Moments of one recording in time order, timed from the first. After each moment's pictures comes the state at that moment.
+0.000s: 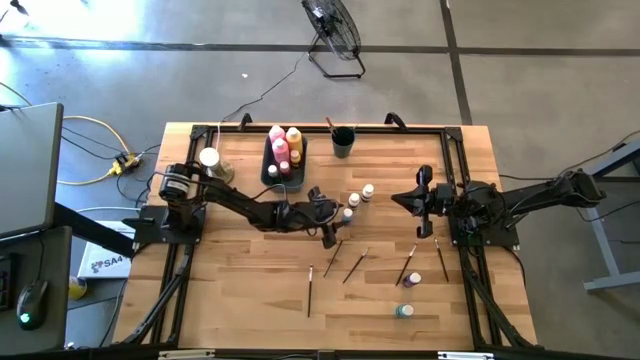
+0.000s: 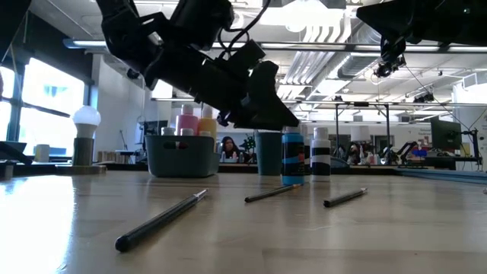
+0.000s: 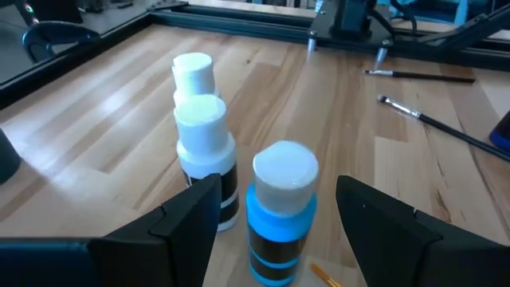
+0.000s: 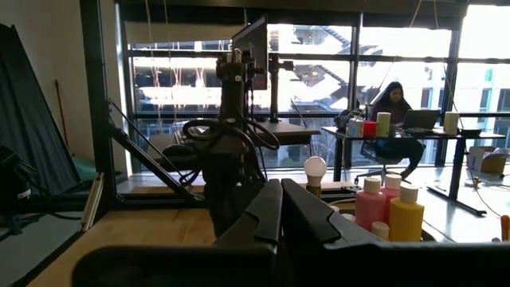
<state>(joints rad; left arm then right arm) -0.09 1.90 0.95 0.64 -0.38 -0.16 0.12 0.58 0.17 0.63 0.18 -0.03</state>
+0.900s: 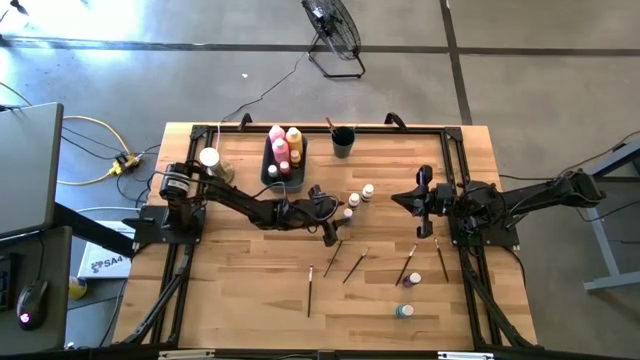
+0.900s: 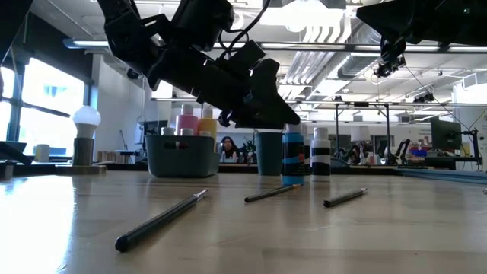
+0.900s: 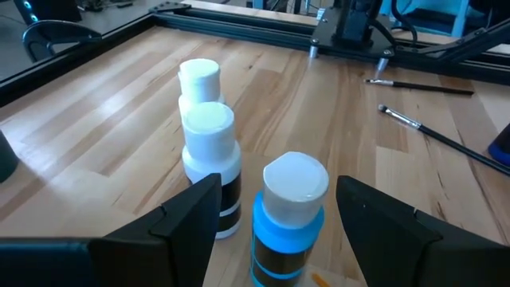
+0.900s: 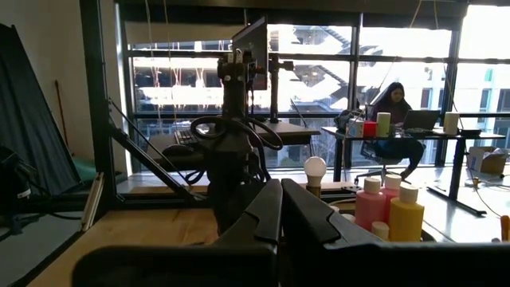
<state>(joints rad) -0.07 1.90 0.95 0.66 -0.36 -0.18 0.12 0.58 0.17 0.63 0.18 -0.03</state>
